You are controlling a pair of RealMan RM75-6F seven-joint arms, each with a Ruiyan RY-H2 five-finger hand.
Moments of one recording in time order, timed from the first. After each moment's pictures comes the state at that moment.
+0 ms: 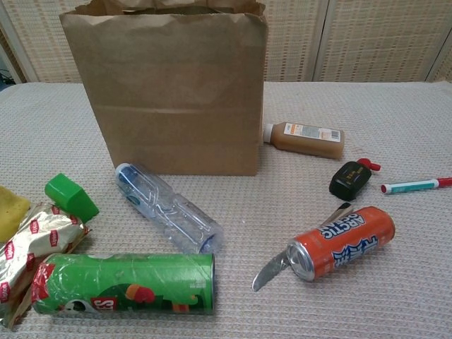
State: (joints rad) left arm -0.26 -1.09 0.03 -1.76 1.45 1.11 0.14; right arm 0.11 -1.15 -0.02 -1.69 -1.61 1.42 0.04
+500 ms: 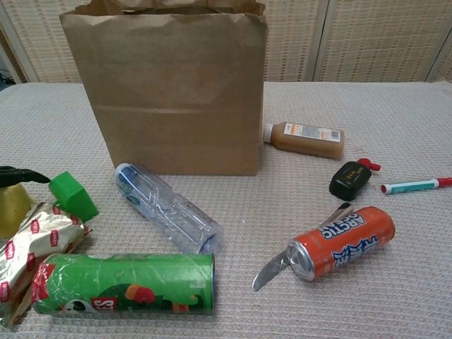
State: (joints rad) left arm -0.46 -1.14 0.00 -1.73 1.20 0.87 0.40; right arm 0.12 -1.13 -0.03 -1.71 -1.61 1.39 0.04
